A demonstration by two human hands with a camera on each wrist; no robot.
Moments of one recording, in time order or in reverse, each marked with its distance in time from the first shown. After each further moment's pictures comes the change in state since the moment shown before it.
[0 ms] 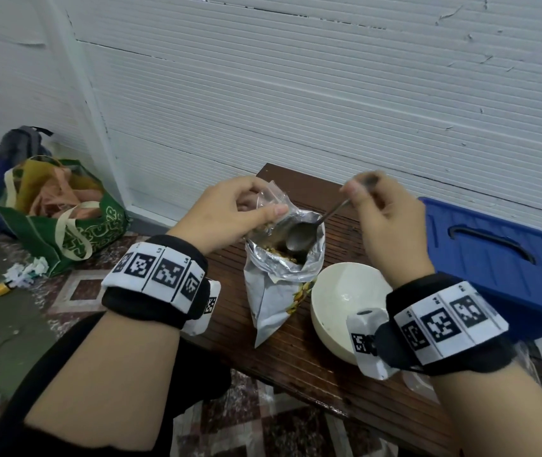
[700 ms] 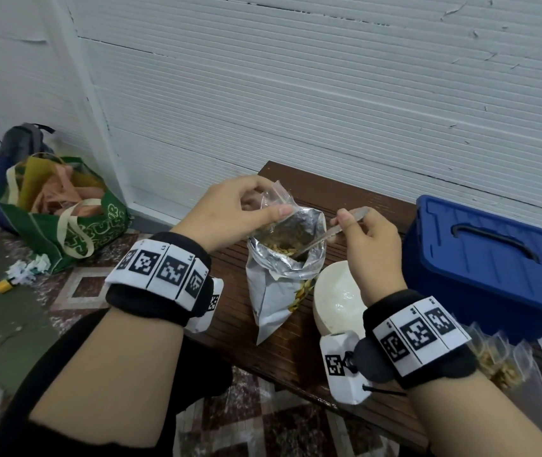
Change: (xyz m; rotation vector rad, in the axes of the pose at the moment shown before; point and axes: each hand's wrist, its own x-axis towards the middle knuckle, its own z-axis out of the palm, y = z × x) left_hand -0.001 0.002 0.000 0.100 0.005 0.001; right_hand -0.023 0.016 0.028 0.124 0.024 0.347
